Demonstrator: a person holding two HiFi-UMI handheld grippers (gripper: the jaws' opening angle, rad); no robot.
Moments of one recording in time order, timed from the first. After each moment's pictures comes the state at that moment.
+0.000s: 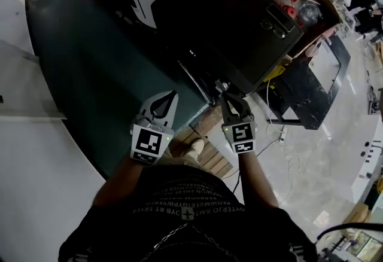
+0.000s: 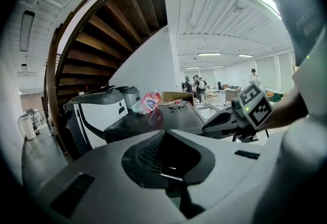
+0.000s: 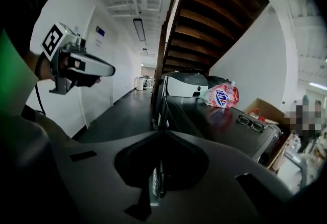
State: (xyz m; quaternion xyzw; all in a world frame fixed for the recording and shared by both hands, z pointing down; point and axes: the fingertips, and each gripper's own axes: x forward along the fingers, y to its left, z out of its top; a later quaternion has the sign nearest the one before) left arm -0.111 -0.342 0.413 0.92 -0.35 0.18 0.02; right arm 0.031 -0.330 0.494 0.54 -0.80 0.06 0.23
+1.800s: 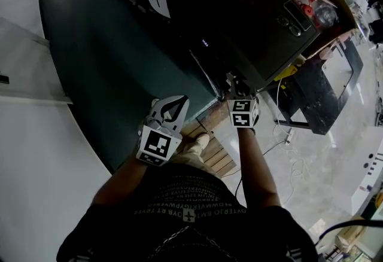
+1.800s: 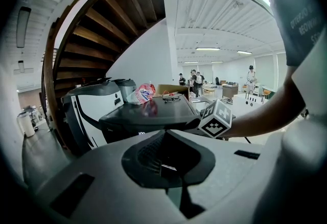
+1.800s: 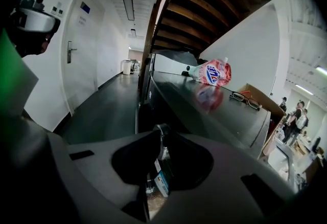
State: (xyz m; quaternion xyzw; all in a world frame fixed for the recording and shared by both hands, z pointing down) left arm -0.109 -0.297 0.451 0.91 -0.34 0.22 0.03; right arm 0.069 -0.371 0.601 0.59 -0.74 0.10 0.31
